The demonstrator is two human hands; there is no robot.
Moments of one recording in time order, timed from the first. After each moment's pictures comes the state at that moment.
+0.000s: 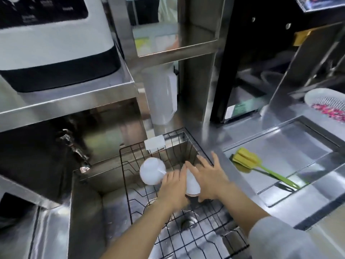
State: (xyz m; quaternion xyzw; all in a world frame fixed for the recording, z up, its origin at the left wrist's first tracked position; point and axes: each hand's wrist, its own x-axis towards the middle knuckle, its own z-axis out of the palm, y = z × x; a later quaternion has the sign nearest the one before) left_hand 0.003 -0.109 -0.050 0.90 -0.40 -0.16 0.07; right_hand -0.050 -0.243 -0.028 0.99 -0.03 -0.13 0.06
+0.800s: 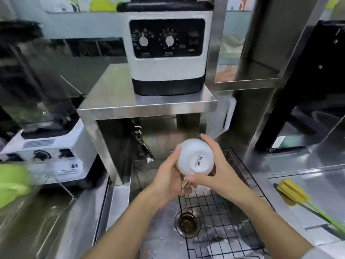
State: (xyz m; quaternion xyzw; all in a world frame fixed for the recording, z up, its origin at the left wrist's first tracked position) left_hand 0.006 0.032 0.098 0.51 -0.07 -0.39 0.76; right_hand -0.045 -0.115 0.108 0.78 0.06 0.06 -0.61
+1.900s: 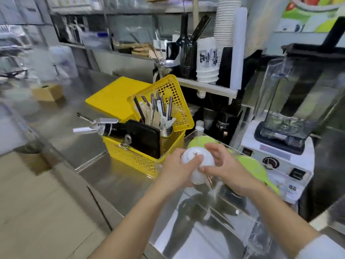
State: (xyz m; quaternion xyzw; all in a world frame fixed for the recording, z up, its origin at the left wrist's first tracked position) left_hand -0.035 0.515 0.147 0.74 0.19 0.09 0.64; right_hand 0.045 0.381 0.138 0.71 0.26 -0.22 -0.61
